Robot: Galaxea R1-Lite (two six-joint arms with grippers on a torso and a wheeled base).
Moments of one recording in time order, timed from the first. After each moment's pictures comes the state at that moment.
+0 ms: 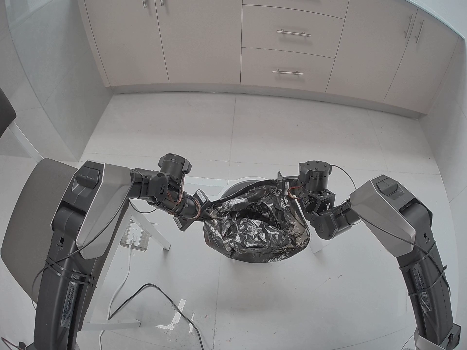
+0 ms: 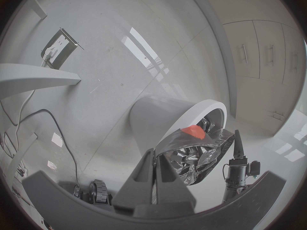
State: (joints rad) left arm -0.31 2.66 -2.00 0.31 -0.41 -0.93; right arm 0.39 2.67 -1.63 -0.93 -0.41 -0.04
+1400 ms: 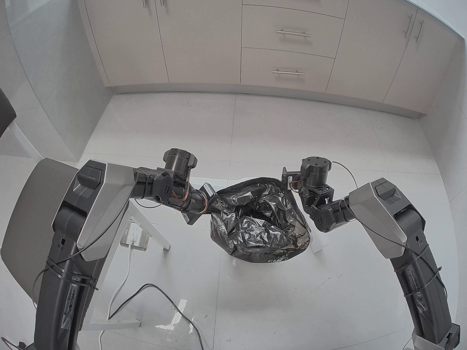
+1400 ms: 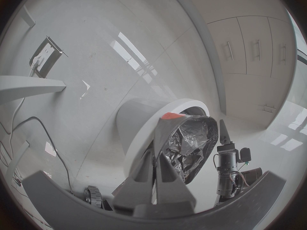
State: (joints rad) left arm -0.34 2.65 -2.00 0.21 -0.42 -0.93; right arm 0.36 2.75 -1.82 -0.83 -0.45 -0.04
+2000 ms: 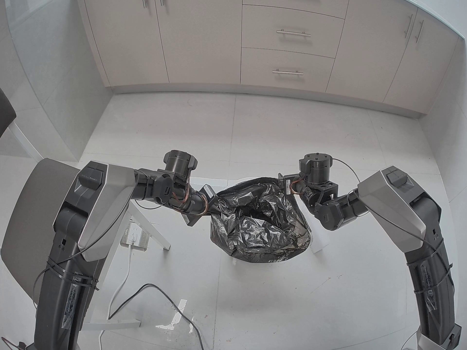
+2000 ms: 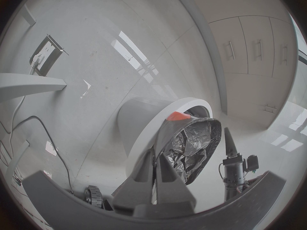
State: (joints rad) left arm -0.34 2.65 -2.00 0.21 -0.42 -0.93; right arm 0.38 2.60 -1.63 -0.76 -0.38 -0.04
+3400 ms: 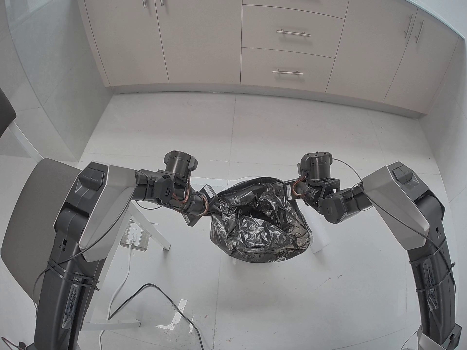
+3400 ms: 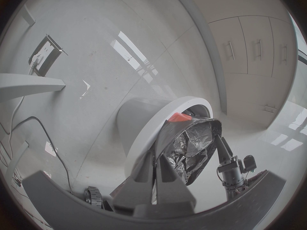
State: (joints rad) left arm -0.34 2.66 -2.00 0.20 -0.42 -0.93; right arm 0.37 2.58 -1.66 -0.55 -0.27 -0.04
